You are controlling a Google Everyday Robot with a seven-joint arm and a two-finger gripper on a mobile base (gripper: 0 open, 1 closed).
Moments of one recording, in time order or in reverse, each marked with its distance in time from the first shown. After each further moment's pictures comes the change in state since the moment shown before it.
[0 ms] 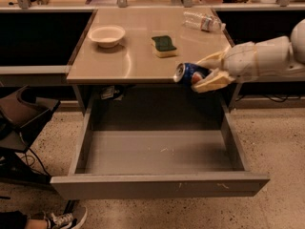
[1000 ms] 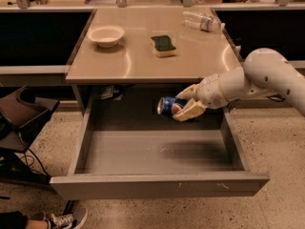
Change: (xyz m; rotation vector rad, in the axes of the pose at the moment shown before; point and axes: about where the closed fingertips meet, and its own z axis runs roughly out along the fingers) arm 0.069 0.056 0.089 -0.136 0.136 0.121
